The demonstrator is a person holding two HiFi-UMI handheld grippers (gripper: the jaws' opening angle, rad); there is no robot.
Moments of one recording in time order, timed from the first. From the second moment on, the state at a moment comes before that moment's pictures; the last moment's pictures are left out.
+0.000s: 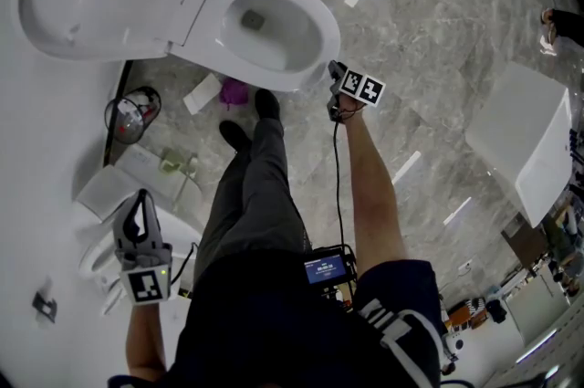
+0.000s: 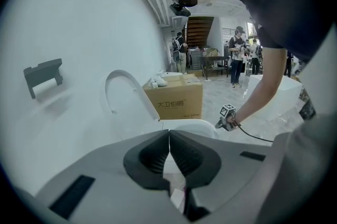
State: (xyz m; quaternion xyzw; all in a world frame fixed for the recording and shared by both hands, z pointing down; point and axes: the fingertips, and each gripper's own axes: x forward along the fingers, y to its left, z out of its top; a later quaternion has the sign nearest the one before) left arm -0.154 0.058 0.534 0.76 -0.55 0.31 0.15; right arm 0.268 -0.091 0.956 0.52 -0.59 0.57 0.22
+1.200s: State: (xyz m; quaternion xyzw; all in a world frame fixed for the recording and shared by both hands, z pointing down) left arm -0.154 0.045 0.481 0.78 -0.57 0.25 0.11; right arm 0.216 -0.100 0.779 0.49 -0.74 0.40 0.22
